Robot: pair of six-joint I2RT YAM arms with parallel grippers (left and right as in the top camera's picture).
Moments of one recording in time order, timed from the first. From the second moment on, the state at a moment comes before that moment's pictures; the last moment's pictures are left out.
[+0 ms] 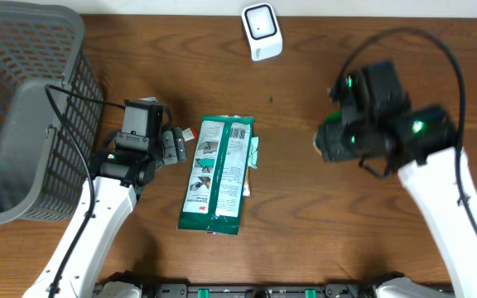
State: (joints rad) left arm -0.21 1.28 0.93 -0.68 -0.14 -0.33; right arm 0.34 1.38 1.40 -1.20 -0.02 0.17
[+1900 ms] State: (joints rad) left arm -0.21 1.28 0.93 -0.68 -0.14 -0.33; right arm -0.09 1.49 0.97 -0.59 -0.34 0.16
